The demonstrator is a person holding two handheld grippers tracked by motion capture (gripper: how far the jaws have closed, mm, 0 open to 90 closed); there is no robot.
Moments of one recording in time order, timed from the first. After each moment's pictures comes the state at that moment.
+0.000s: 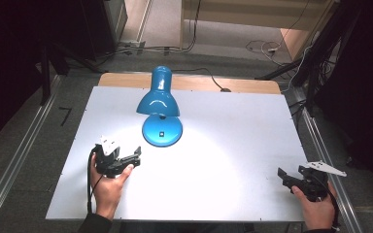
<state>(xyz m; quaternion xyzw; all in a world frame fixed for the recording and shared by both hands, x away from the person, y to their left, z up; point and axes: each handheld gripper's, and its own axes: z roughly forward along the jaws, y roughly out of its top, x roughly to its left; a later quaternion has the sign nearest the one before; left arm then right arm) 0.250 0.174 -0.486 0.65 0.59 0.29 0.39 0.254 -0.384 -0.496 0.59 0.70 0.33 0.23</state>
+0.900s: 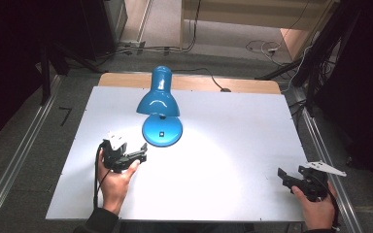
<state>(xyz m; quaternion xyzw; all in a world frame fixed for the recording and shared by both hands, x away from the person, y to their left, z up) 0.265 0.161 -0.486 0.65 0.58 0.29 0.39 0.254 -0.384 -0.496 0.59 0.70 0.33 0.23</state>
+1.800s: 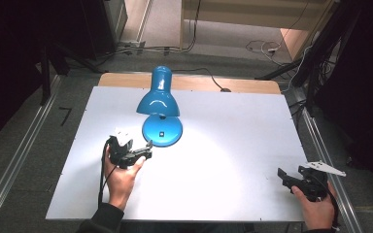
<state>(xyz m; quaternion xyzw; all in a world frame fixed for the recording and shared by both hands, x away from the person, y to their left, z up) 0.278 0.147 -0.486 0.65 0.58 0.28 0.39 0.255 -0.384 -0.497 0.59 0.70 0.32 0.23</state>
